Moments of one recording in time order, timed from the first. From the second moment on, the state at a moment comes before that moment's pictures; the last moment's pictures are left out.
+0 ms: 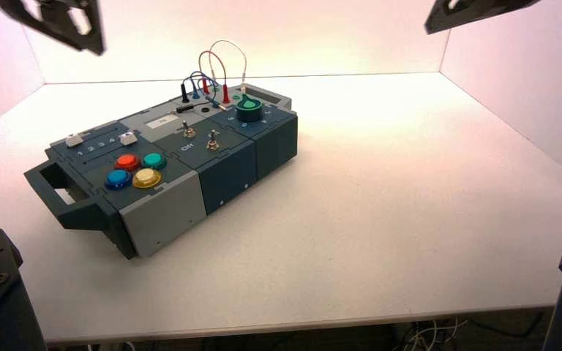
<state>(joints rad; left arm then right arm) -0.28 -0.63 0.98 0.12 0.71 0.05 0.54 -0.81 1.07 -0.06 0.50 0.03</state>
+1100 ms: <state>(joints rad) 0.13 -0.25 0.96 0.12 0.91 0.00 0.53 0.07 0.60 -0.08 0.58 0.00</state>
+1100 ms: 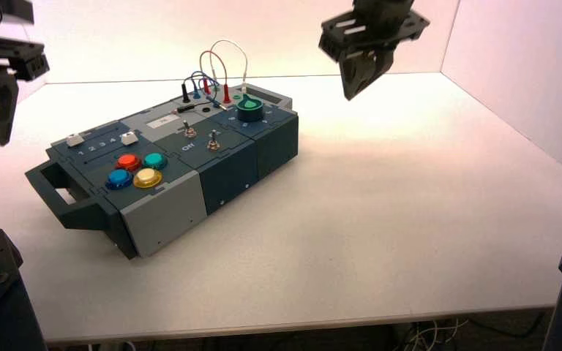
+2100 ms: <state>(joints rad) 0.05 0.22 0.71 0.06 0.96 0.05 0.54 0.10 0.57 -0.07 0.58 0.00</state>
